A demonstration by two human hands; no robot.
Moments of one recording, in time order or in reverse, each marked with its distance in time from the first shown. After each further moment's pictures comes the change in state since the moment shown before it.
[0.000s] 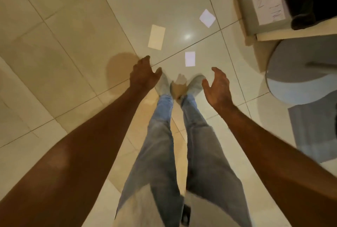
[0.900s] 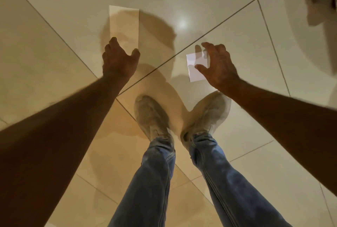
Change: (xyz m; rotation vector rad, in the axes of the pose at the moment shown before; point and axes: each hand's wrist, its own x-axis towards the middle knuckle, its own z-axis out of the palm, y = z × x) left_hand 0.387 -0.069 0.248 -0.102 0.107 -0.123; right_hand 0.390 0.165 0.254 -0.166 -0.078 -0.172
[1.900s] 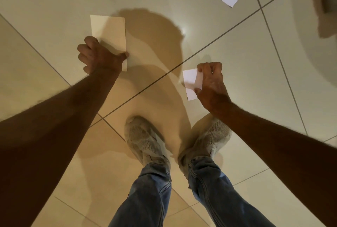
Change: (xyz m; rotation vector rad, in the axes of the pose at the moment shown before) left_hand 0.088 0.005 0.038 0.032 0.237 -0.161; right_hand 0.031 0.036 0.059 0.014 0.167 -0.070
